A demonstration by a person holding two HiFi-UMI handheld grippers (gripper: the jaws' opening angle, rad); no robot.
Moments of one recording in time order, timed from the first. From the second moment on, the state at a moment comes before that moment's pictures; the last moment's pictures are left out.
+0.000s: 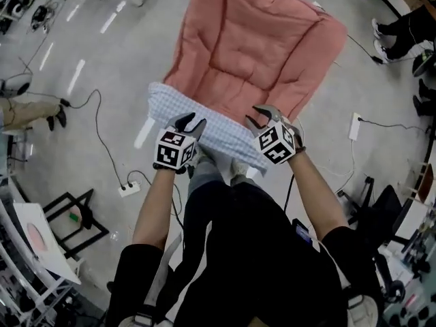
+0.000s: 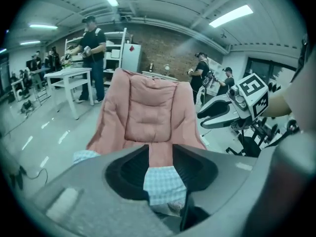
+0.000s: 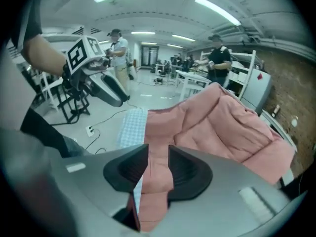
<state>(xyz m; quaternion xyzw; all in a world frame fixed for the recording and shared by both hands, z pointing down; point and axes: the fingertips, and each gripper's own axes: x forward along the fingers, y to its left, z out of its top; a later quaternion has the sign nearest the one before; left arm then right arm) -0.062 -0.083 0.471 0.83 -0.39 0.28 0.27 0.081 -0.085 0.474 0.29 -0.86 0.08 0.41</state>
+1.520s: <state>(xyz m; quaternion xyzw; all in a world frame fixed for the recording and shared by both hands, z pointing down) -0.110 0.019 0.796 0.56 -0.56 -0.21 0.57 -0.046 -0.089 0.770 0.02 -0.80 0.31 0.51</state>
